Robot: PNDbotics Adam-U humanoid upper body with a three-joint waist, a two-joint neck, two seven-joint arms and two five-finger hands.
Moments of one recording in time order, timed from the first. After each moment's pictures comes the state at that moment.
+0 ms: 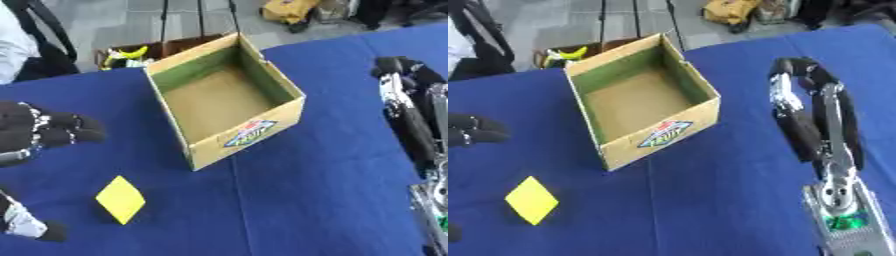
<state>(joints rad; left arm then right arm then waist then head) -0.56 0.81 -0.08 -1.86 -0.58 -0.49 -0.62 -0.44 -0.25 0.06 -1.98 0.31 0.23 -0.27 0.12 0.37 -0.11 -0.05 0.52</state>
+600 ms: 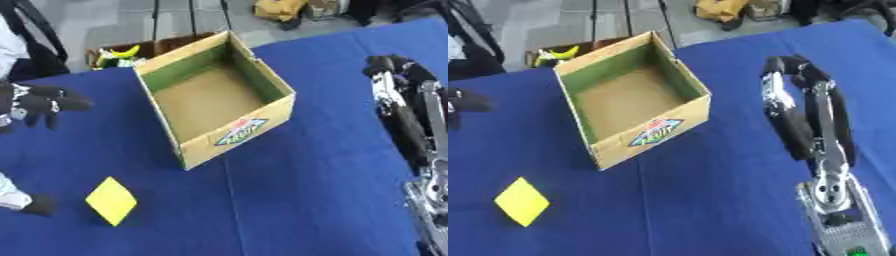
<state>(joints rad) -0.60 0.81 -0.07 -1.79 -0.48 -0.41 -0.70 -0.44 -0.26 0.06 -1.98 0.31 0.23 -0.26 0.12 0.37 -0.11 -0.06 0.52</state>
